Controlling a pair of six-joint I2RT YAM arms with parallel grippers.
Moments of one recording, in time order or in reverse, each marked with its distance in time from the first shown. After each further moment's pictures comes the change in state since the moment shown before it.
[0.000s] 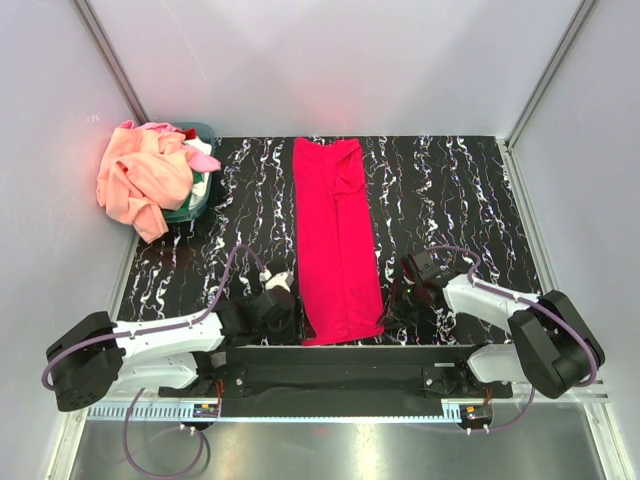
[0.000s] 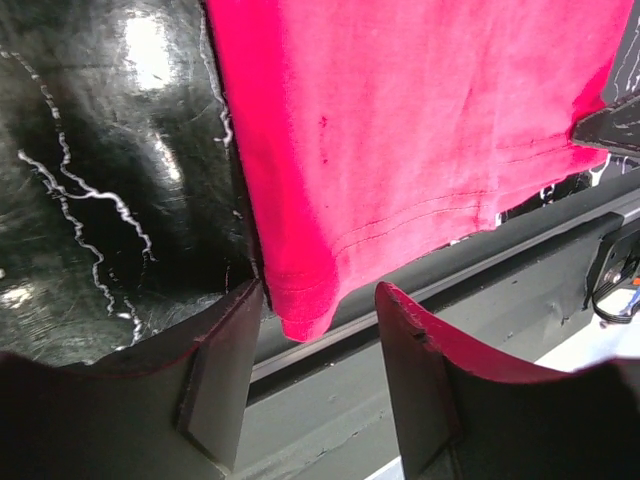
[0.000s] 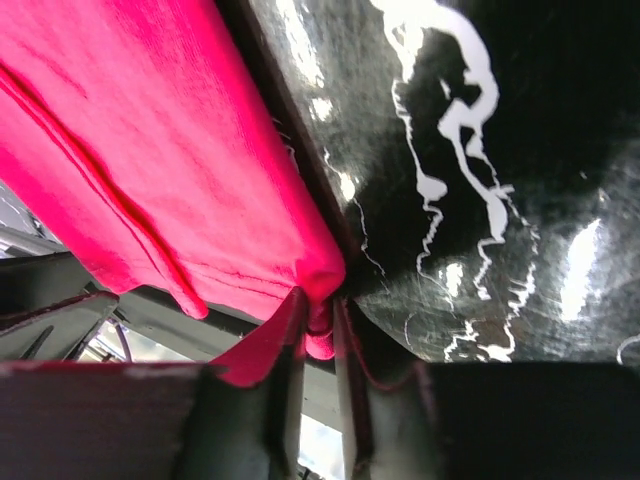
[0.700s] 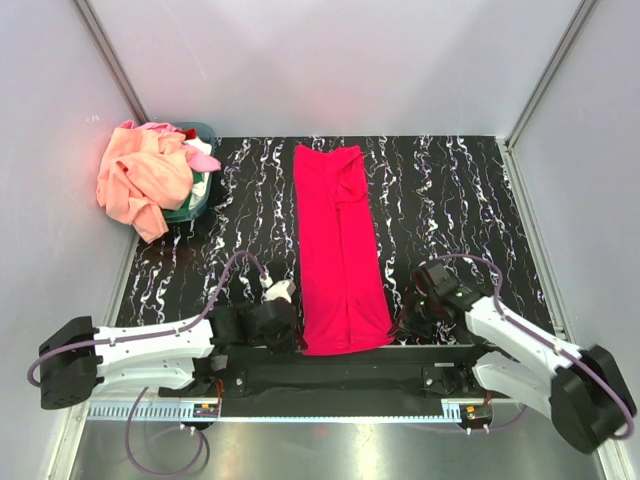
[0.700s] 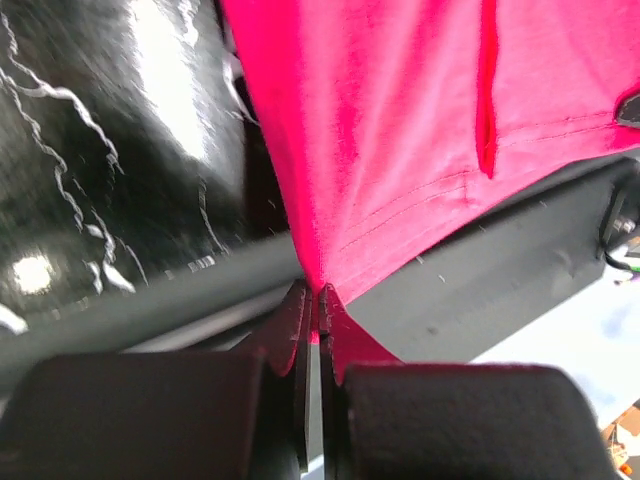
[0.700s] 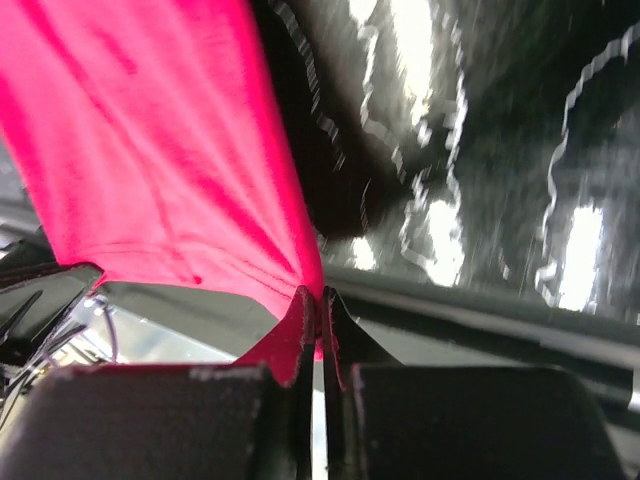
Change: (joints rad) left arm -0.128 -0.089 0.029 -0.140 -0.048 -0.063; right arm 0.027 -0.289 -0.062 -0.187 0.045 0.032
